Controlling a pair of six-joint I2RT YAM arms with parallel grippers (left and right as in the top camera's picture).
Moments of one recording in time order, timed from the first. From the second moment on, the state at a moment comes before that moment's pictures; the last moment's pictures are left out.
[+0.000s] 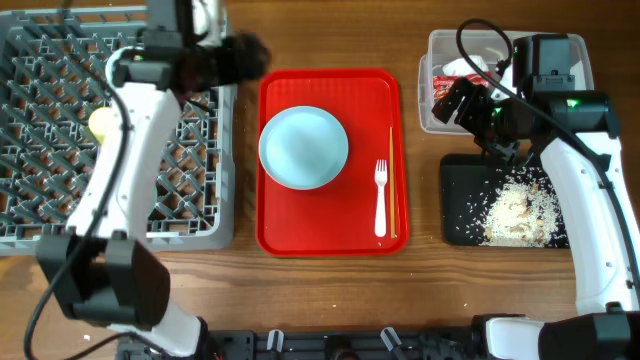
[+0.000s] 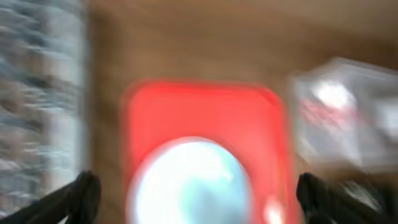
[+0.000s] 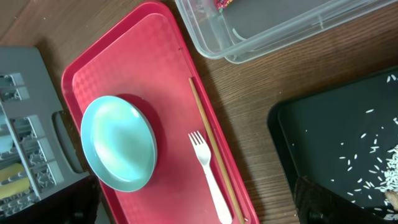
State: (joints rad) left arm -0.13 1.76 1.62 -0.77 0.35 -0.28; right arm 0.03 1.49 1.42 -1.05 -0.25 0.55
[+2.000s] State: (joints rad) left arm -0.77 2.18 1.52 -0.68 -0.55 -0.31; right arm 0.03 1.49 1.42 -1.05 -0.25 0.55
